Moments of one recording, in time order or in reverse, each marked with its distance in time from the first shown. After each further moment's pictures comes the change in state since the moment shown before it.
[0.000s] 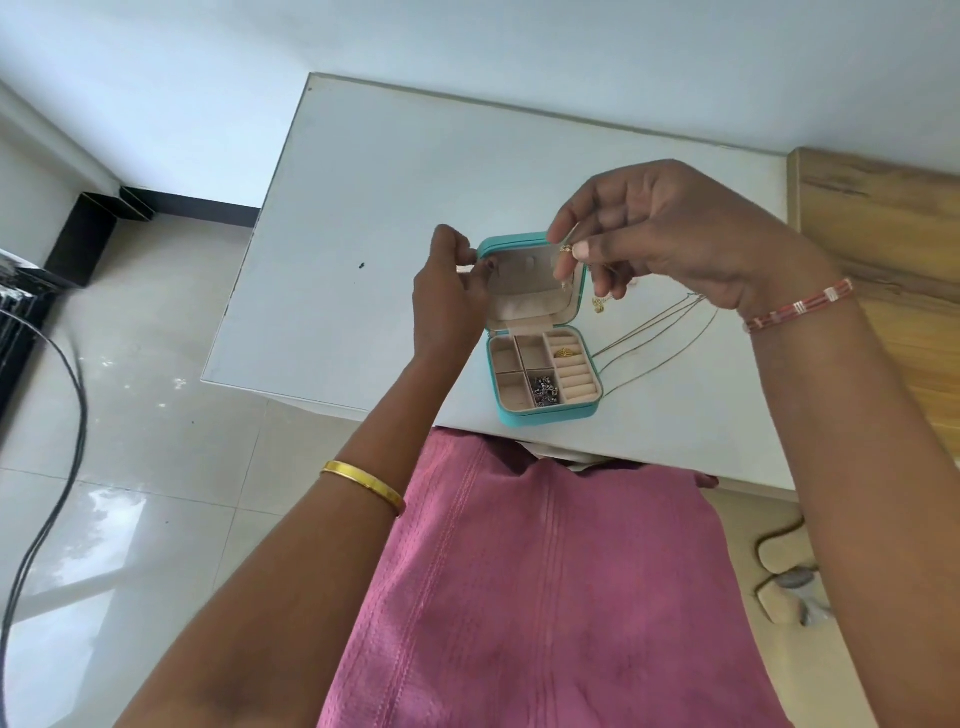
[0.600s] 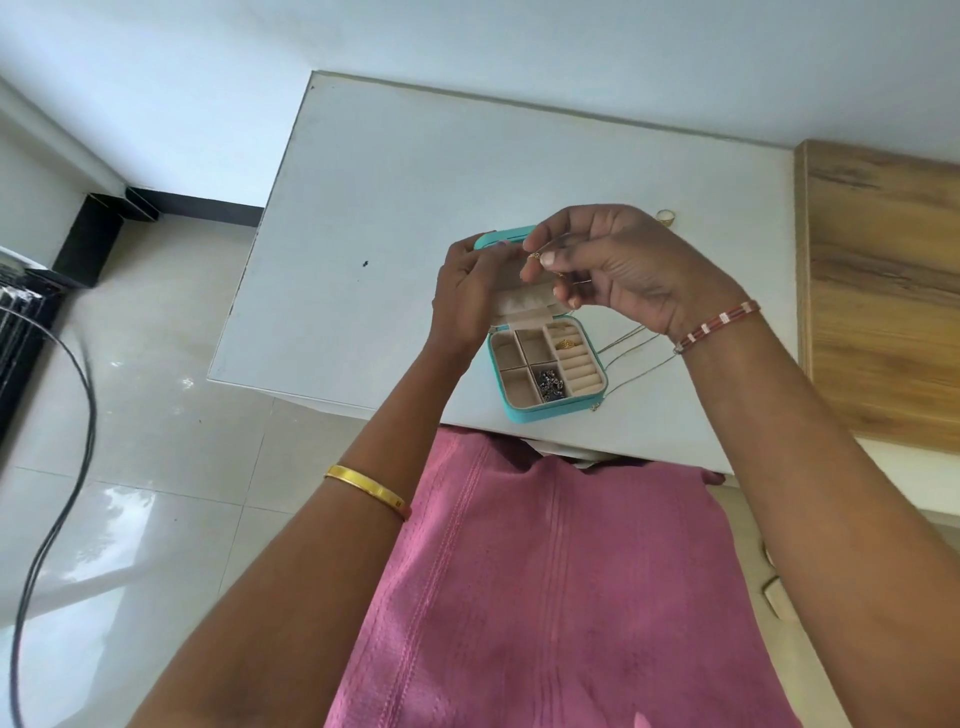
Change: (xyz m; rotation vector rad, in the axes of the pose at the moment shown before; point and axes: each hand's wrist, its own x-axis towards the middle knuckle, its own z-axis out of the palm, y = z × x) left_hand -0.012 0.029 -0.004 -0.367 -0.175 -0.230; right_hand 0.025 0.033 0.026 0.374 0.061 0.099
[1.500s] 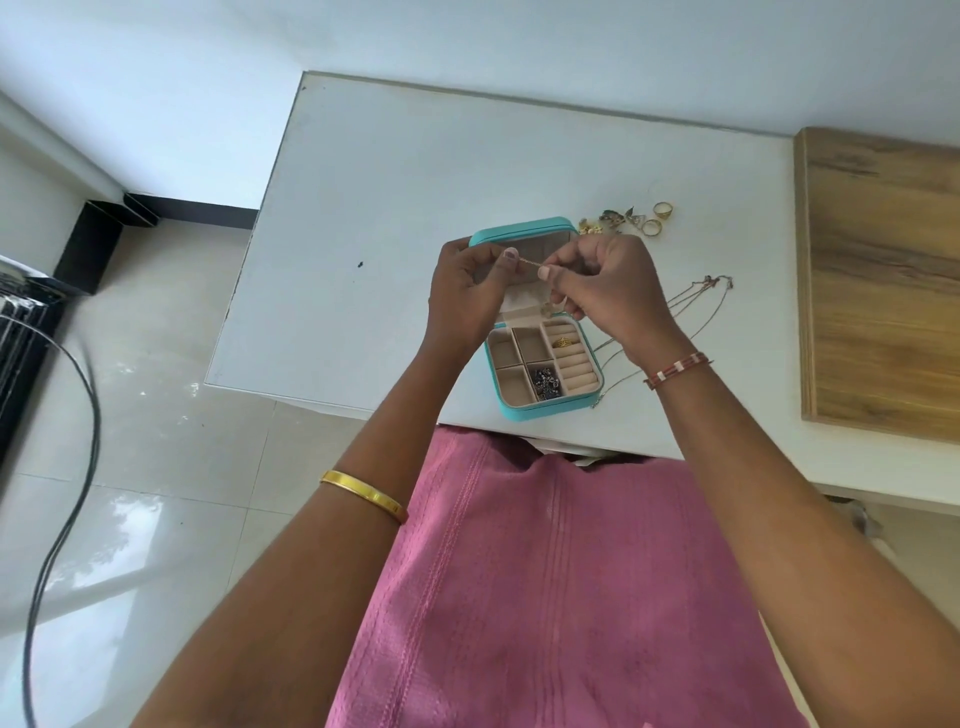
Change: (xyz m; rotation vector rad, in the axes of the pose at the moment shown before) left_hand 0.008 -0.013 0.000 0.216 0.005 0.138; right_hand 0.005 0.041 0.011 -0.367 0.482 -0.162
